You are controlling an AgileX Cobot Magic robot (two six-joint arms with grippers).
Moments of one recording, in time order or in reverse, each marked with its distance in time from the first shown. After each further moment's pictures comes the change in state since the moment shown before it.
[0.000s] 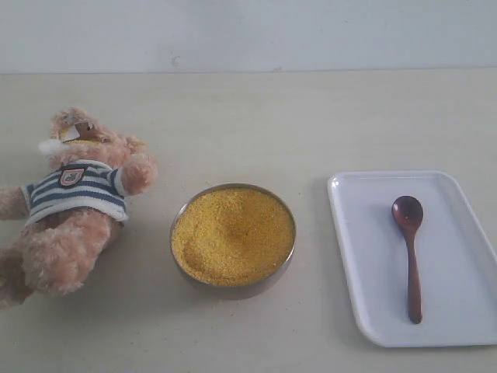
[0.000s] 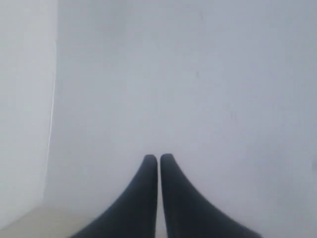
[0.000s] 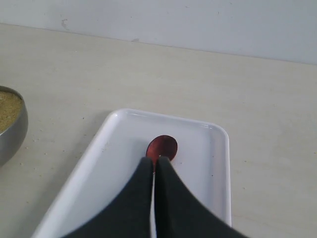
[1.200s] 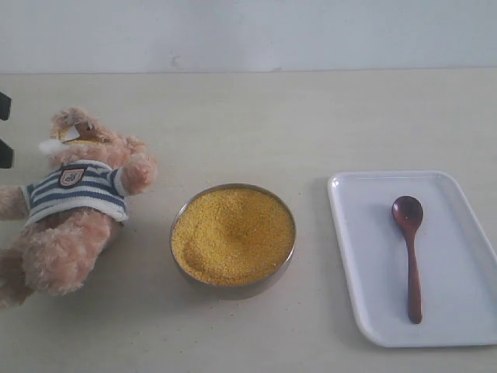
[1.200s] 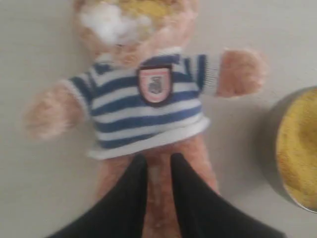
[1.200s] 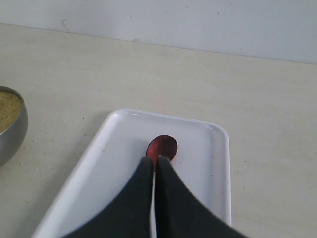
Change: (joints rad) left arm -0.102 1.266 -0.874 -0.063 1.132 0.016; right arm 0.000 0.000 0.000 0.000 0.000 0.000
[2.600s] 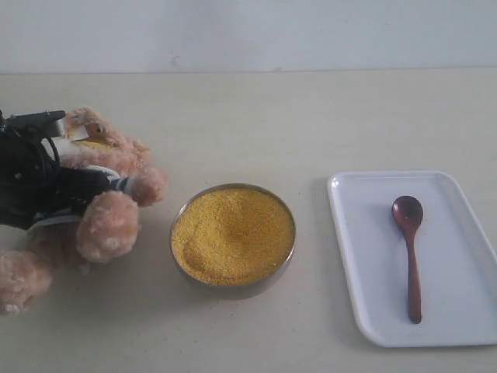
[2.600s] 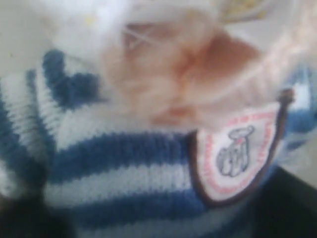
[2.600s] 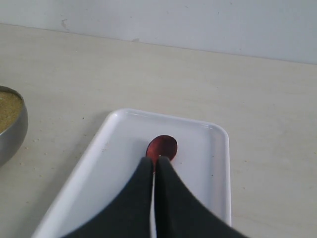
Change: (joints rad) left arm -0.153 0.512 -0.020 0.158 -0.240 -0.149; right arm 0.000 0.000 0.000 0.000 0.000 0.000
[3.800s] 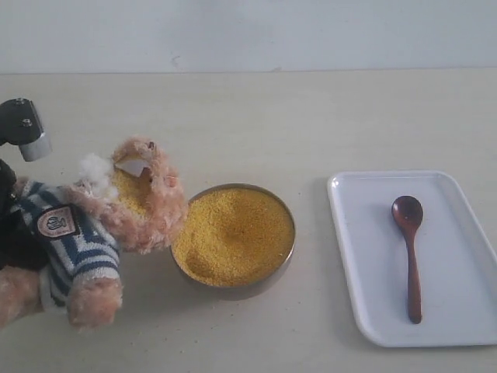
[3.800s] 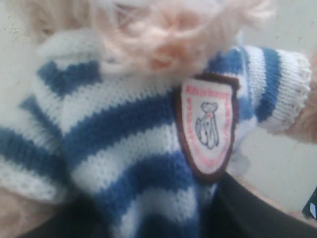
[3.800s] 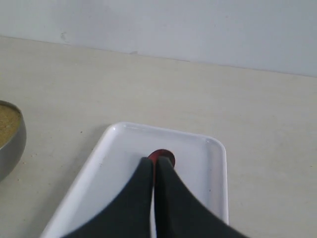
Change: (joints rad) left arm 0.000 -0.398 0.120 -0.119 0.340 0.992; right arm 0.000 0.000 0.000 0.002 -0.053 0.000
